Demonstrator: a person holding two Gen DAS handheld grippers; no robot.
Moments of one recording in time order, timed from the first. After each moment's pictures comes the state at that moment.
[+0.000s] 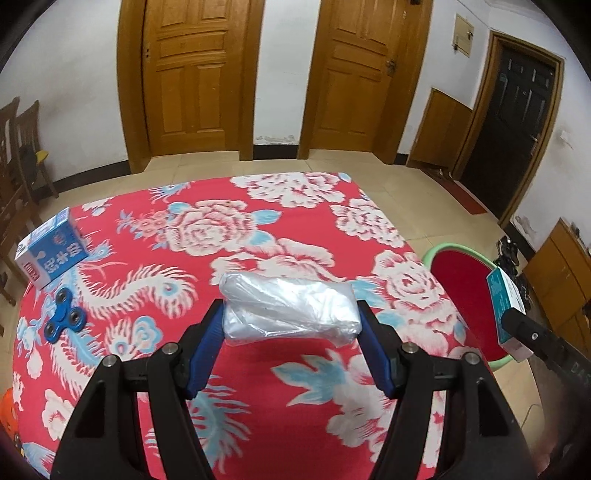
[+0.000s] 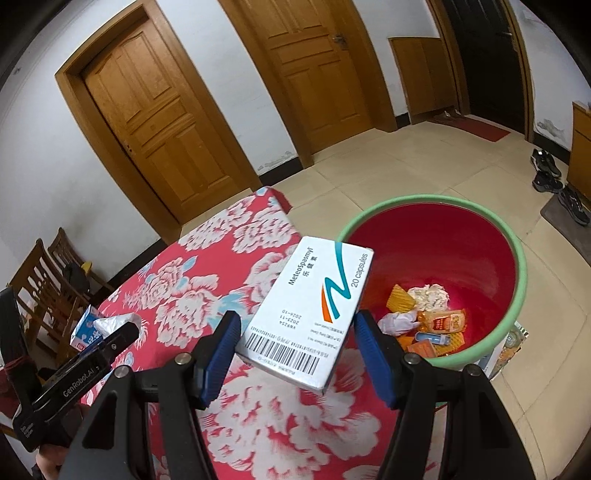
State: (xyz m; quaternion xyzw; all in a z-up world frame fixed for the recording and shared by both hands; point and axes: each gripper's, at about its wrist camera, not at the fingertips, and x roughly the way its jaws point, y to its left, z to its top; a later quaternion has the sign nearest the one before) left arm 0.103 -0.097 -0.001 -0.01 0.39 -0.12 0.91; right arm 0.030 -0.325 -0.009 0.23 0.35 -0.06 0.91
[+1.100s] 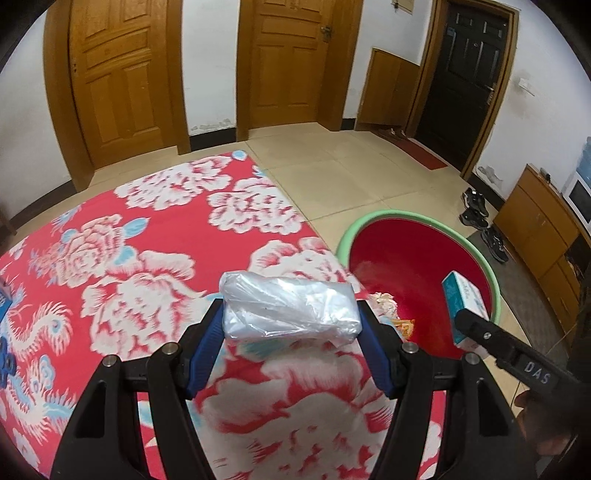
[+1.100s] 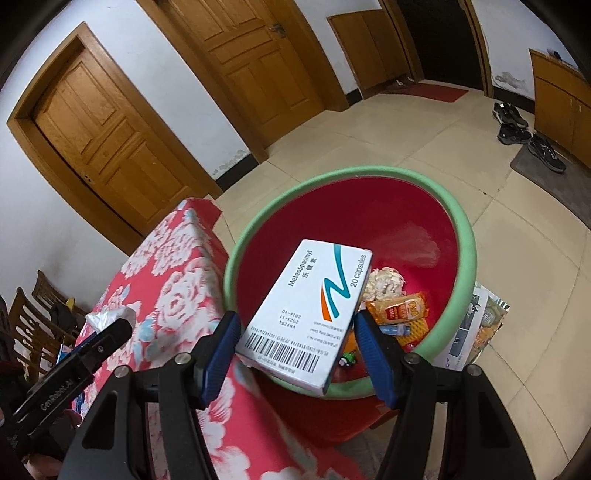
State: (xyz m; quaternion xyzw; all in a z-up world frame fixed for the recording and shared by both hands) left arm 0.122 -0.221 -0.021 0.04 0.42 -0.22 0.88; right arm 0.029 -0.419 -0.062 0.30 0.37 -0.12 0.87
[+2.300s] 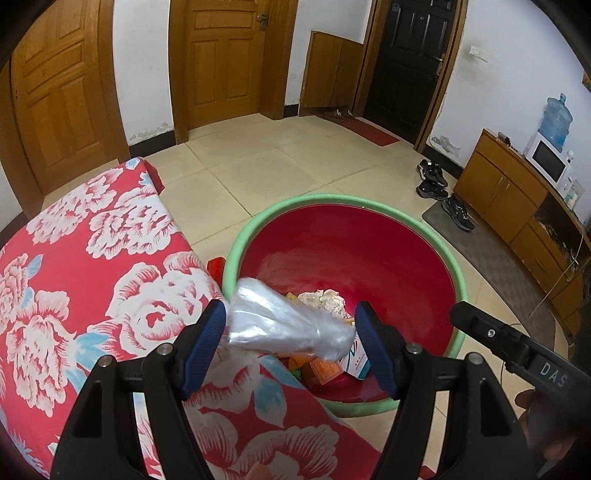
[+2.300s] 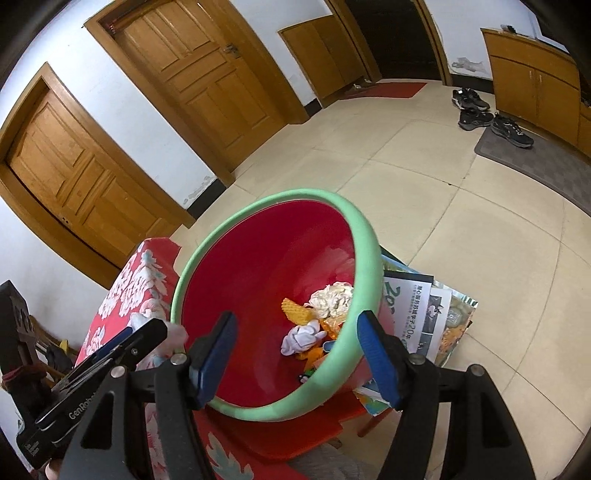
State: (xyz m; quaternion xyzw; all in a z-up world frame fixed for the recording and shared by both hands) left arm 0.120 -0.314 -0.045 0.08 0.42 -0.31 0.85; right arm -0.005 -0.480 -0.071 0.34 0.34 -0.18 0.86
